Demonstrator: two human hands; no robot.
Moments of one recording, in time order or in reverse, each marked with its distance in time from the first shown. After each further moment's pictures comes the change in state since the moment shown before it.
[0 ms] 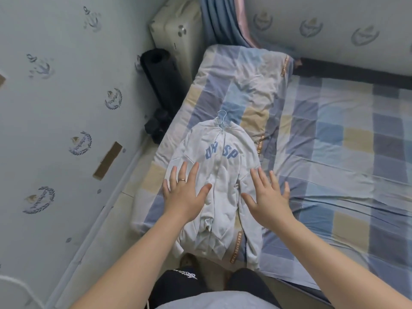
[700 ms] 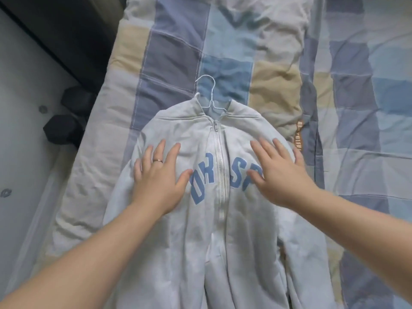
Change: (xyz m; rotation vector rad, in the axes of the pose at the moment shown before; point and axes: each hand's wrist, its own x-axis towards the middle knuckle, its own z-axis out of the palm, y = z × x) left_hand 0.475 -0.121 0.202 0.145 -0.095 0.188; right_hand 0.444 0.054 0.189 -0.170 -0.057 0.133
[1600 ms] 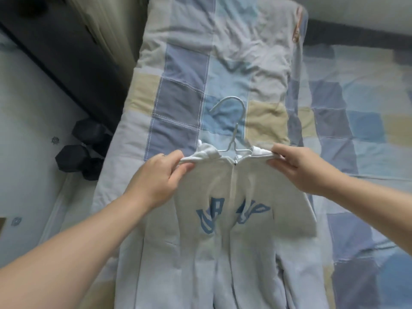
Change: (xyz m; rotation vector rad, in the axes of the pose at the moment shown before) left_hand 0.033 -0.014 -0.088 -0.308 0.167 0.419; right_hand 0.004 0.020 -0.099 0.392 0.193 -0.188
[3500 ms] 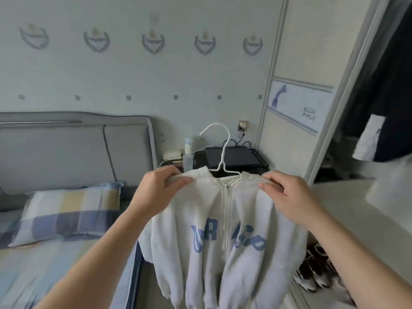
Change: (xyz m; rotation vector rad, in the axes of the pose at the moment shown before) left_hand -0.589 1.079 0.145 -0.508 -0.855 1.472; right_hand -1.240 -0.122 -0.225 -0.090 1.548 1.312
